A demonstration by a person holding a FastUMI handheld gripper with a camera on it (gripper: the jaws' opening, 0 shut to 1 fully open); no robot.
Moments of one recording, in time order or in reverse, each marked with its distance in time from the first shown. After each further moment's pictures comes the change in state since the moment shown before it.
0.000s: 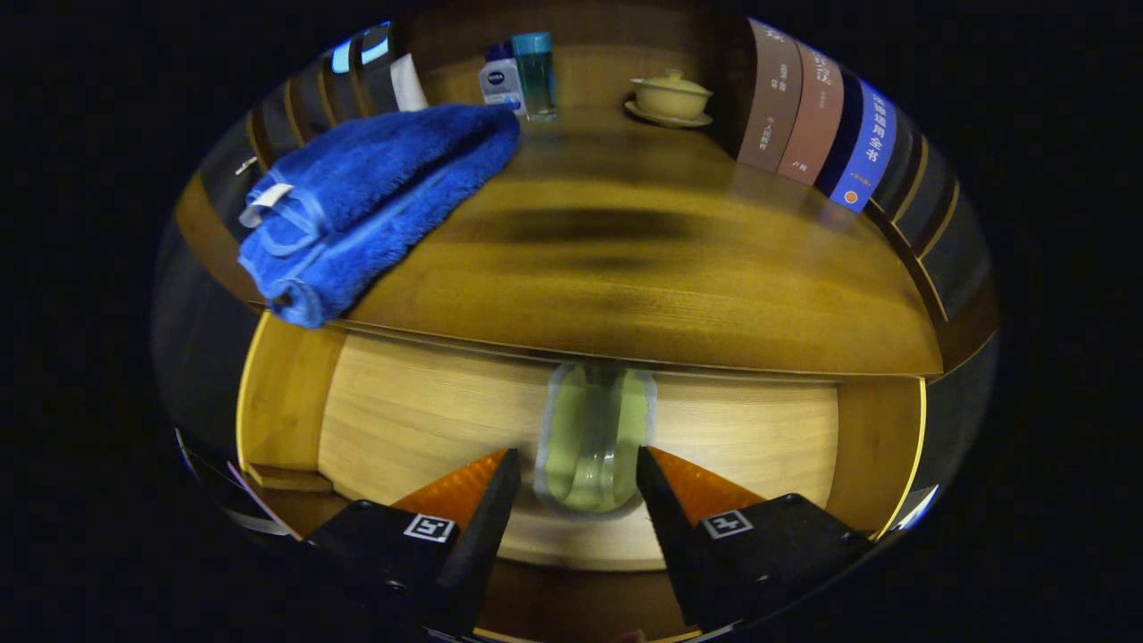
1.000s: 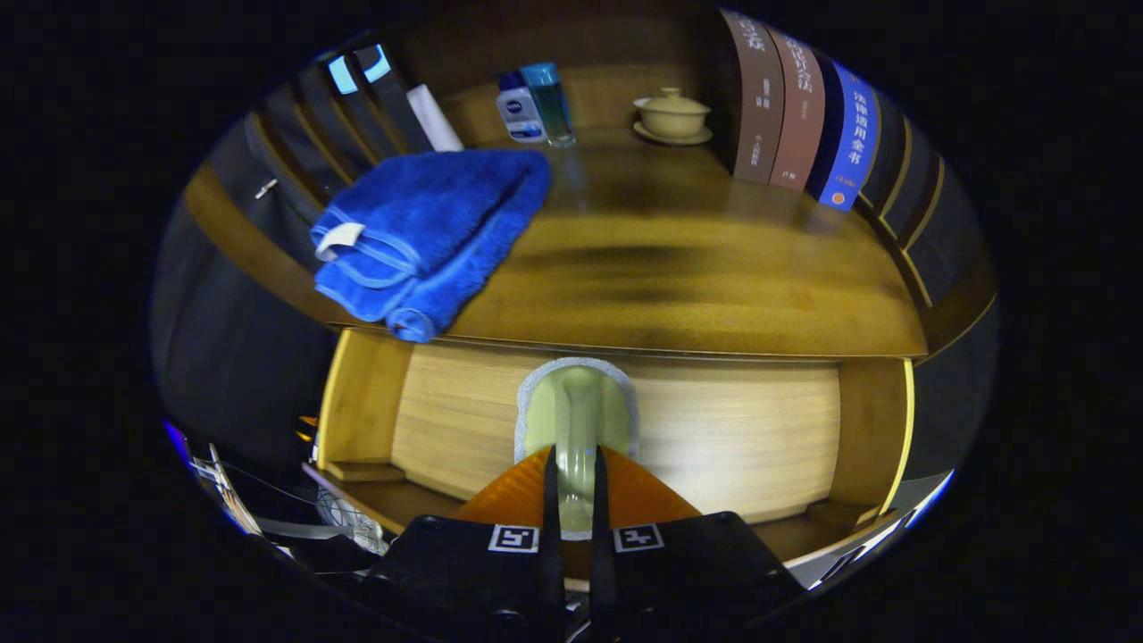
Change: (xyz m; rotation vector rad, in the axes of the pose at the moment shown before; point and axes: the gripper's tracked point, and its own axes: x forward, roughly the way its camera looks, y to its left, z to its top) arm -0.100 0.027 0.011 0.023 -0.025 0.157
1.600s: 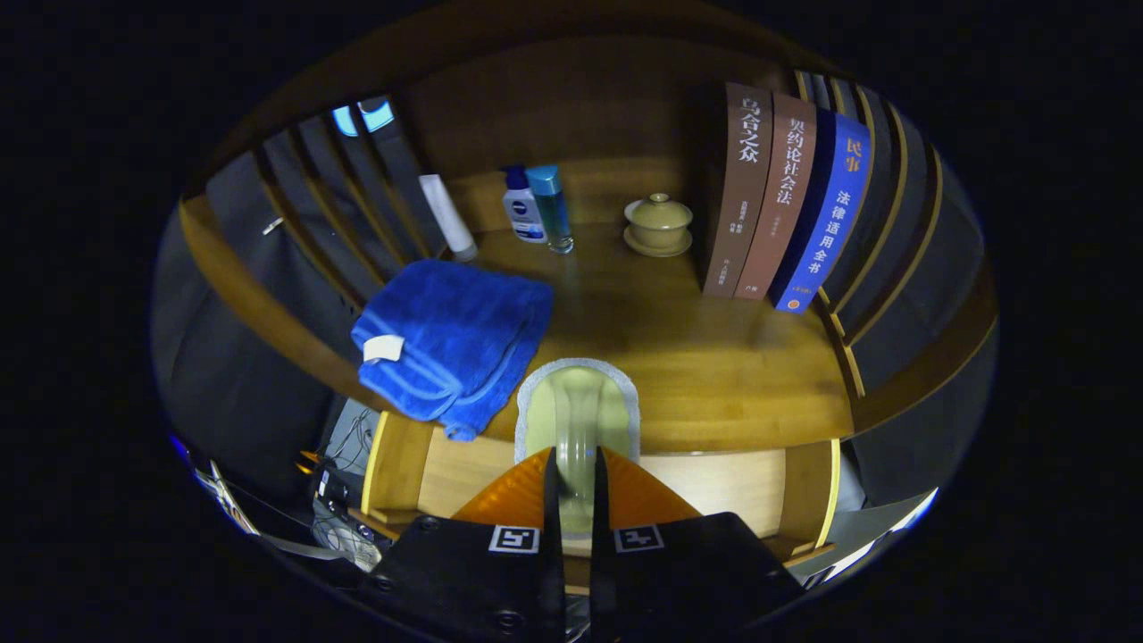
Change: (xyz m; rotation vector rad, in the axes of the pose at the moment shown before) arm -0.030 -0.018 0.100 0.016 -0.161 -0.084
